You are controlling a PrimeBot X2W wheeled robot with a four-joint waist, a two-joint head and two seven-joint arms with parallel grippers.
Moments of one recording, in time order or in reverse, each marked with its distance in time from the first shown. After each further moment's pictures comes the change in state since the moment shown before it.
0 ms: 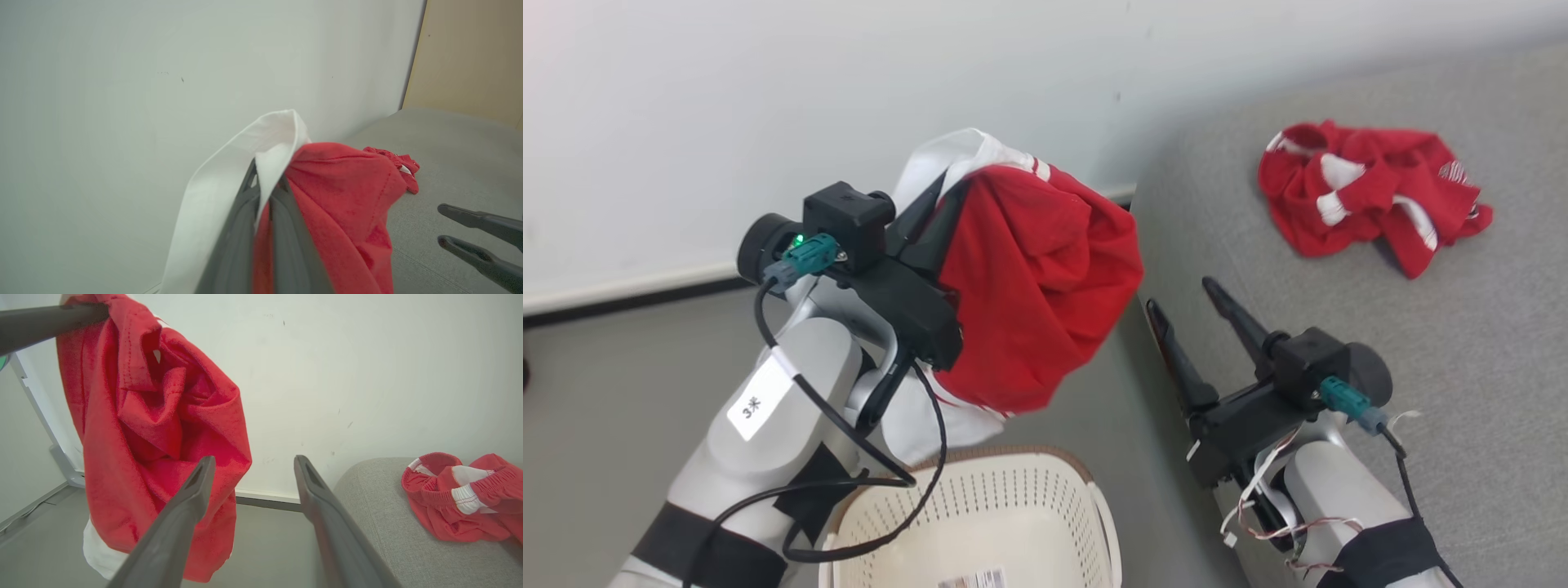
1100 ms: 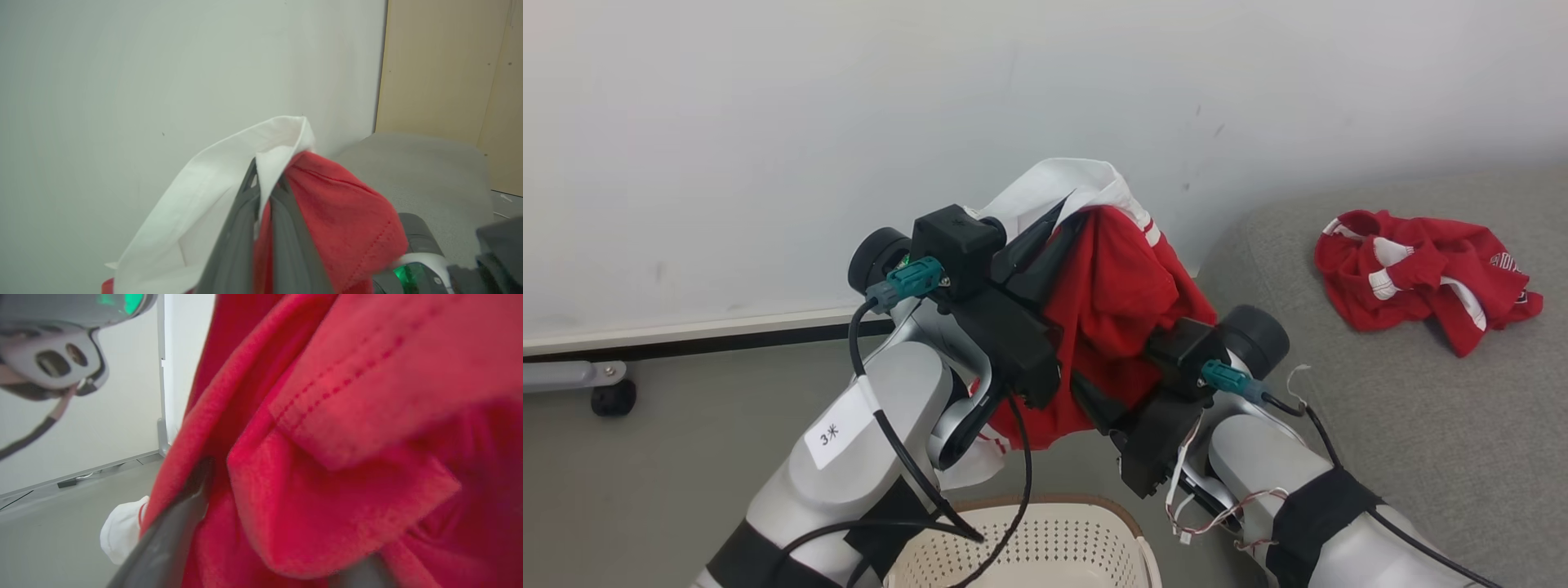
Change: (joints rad) left arm 0.039 -0.088 -0.080 -0.130 -0.046 0.000 0.069; right arm -0.209 -0.008 0.409 0.153 0.111 0.047 0.000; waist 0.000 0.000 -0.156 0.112
